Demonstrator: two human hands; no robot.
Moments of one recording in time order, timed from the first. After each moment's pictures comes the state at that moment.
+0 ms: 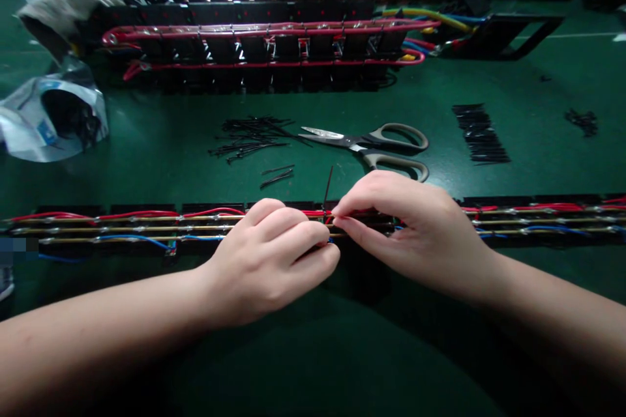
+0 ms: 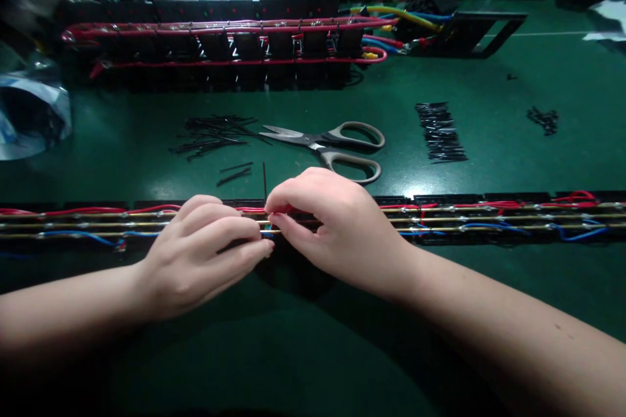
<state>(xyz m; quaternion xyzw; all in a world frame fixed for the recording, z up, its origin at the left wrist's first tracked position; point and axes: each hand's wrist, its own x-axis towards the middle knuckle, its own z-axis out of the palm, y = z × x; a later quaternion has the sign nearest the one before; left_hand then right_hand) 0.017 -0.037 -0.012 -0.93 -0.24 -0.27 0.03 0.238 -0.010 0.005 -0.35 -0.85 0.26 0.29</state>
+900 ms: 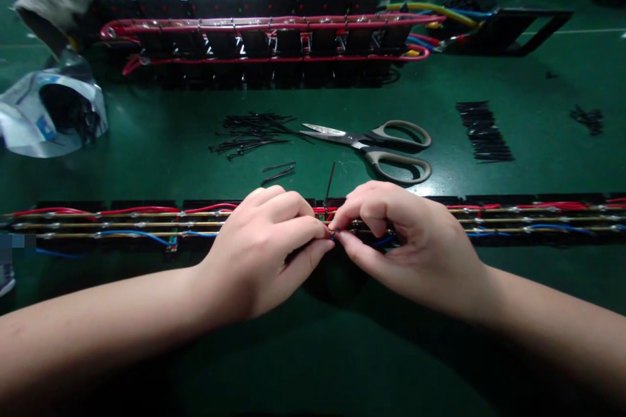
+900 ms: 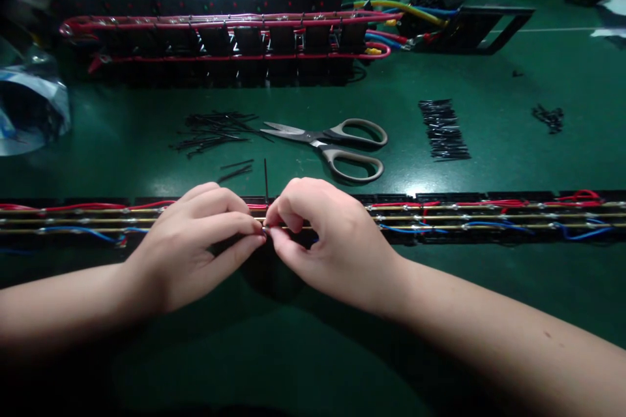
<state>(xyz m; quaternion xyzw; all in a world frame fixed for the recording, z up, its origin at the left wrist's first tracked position) 0.020 -0.037 -0.002 -0.88 -0.38 -0.24 -0.16 0.230 -0.027 -0.001 -0.38 -0.80 0.32 0.34</state>
